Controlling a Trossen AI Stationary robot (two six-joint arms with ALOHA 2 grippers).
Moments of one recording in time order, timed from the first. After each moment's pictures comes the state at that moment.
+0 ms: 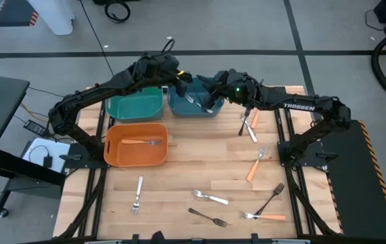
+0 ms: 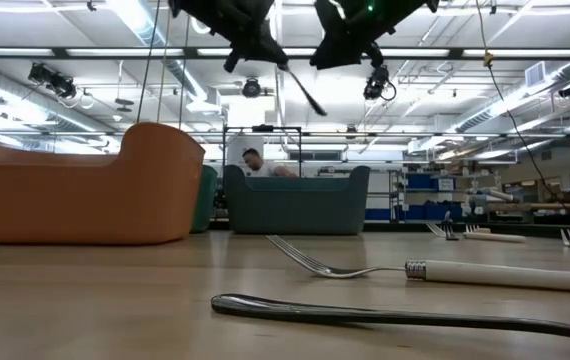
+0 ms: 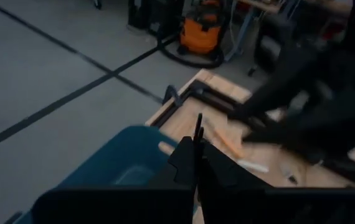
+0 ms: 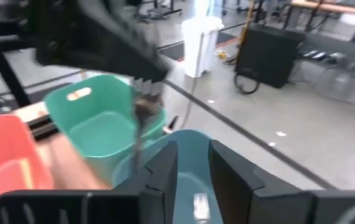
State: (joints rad) left arm 0.53 1.54 1.47 -0.28 0.06 -0.19; right arm -0.31 1.42 1.24 -0.13 0.37 0.11
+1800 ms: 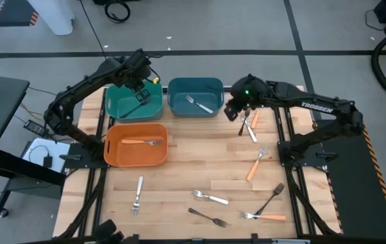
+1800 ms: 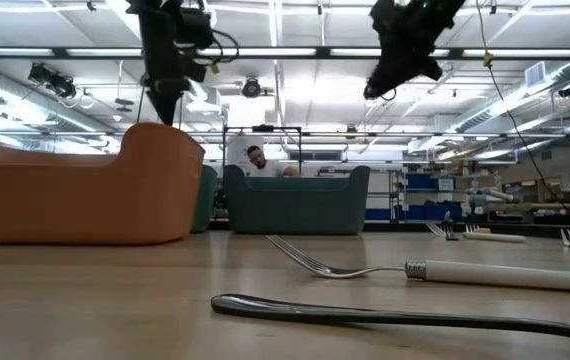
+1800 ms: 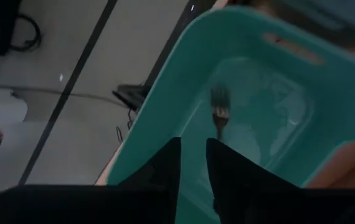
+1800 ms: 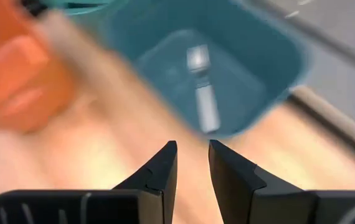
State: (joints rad) left arm 0.76 1.51 1.47 -1.12 -0.35 0.24; right arm -0.33 1.26 1.24 -0.80 0.15 0.39
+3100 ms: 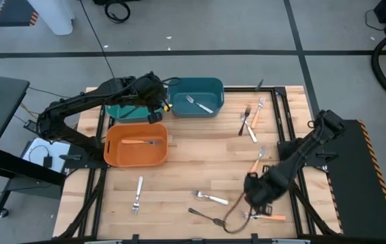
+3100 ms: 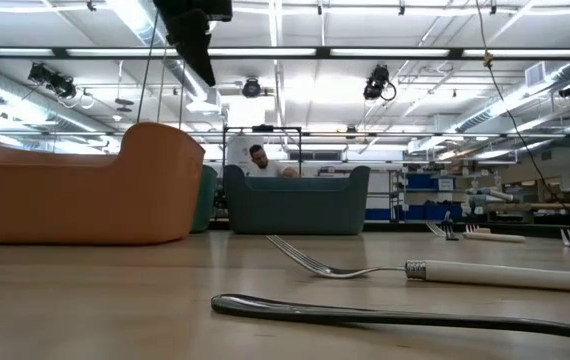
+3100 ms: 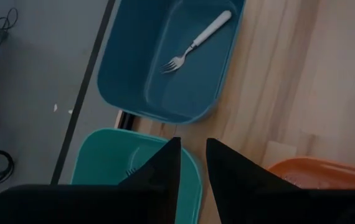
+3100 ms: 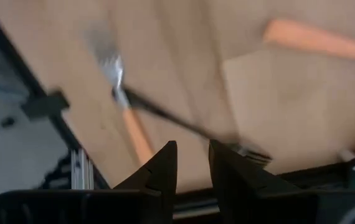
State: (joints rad) left arm 0.35 1.41 1.47 -1.00 -0.29 0.23; right arm 0.73 1.59 1.24 -1.21 -0.18 1.05
